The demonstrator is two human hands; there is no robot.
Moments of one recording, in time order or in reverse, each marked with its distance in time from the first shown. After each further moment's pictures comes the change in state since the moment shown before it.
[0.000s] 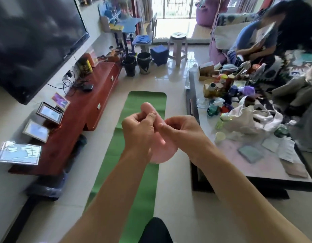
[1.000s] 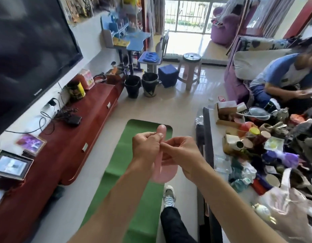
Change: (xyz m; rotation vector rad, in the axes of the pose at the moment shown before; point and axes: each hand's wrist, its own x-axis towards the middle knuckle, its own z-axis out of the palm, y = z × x) left_hand 0.491 0.093 0.208 0.107 -0.003 -0.181; right_hand 0.551 -0.026 -0.039 0.248 -0.045 0.238
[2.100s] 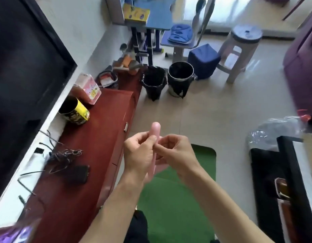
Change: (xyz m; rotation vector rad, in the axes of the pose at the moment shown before) left_hand 0.715 0.185 -0.100 -0.103 0.044 -0.097; right_hand 0.699 -0.066 0.267 -0.044 0.022 0.130
